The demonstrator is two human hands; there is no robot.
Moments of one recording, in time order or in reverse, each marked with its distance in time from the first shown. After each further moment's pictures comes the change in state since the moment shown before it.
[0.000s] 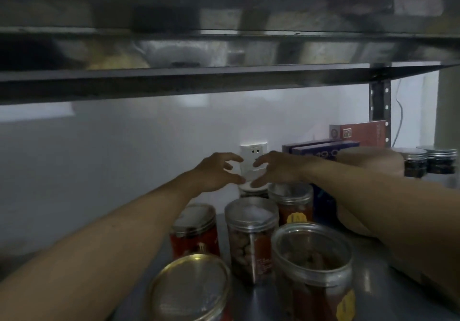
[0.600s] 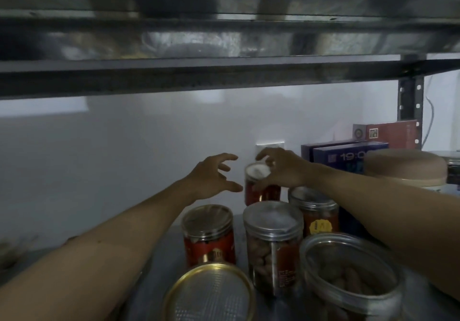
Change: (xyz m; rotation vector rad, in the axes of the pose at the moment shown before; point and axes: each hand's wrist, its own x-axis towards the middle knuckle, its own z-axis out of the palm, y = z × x) left_hand -0.012 -0.039 -0.018 -0.055 0.073 -0.026; right_hand 0.030 -0.007 0.021 0.119 0.169 -0.127
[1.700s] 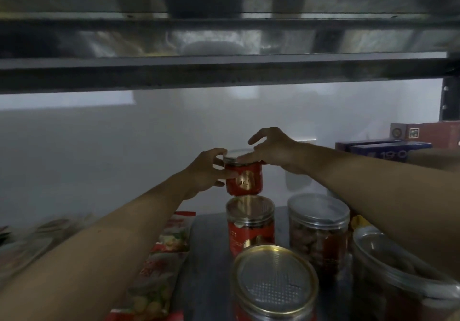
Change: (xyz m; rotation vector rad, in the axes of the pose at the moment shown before) left_hand -0.037 -0.045 -0.056 -0.328 0.075 -0.109; right_hand 0.029 -0.095 0.031 0.403 0.028 0.049
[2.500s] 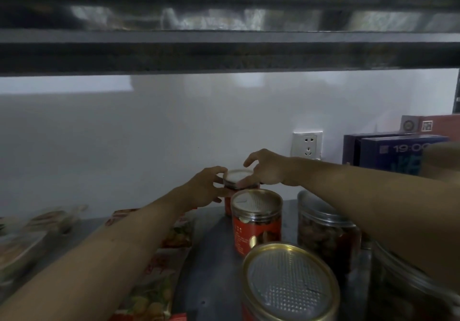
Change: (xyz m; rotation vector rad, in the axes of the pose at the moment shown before) left_hand 0.002 -0.058 0.004 0.212 -0.101 -0.019; right_hand 0.008 0.025 0.040 -0.363 -0.224 0.078
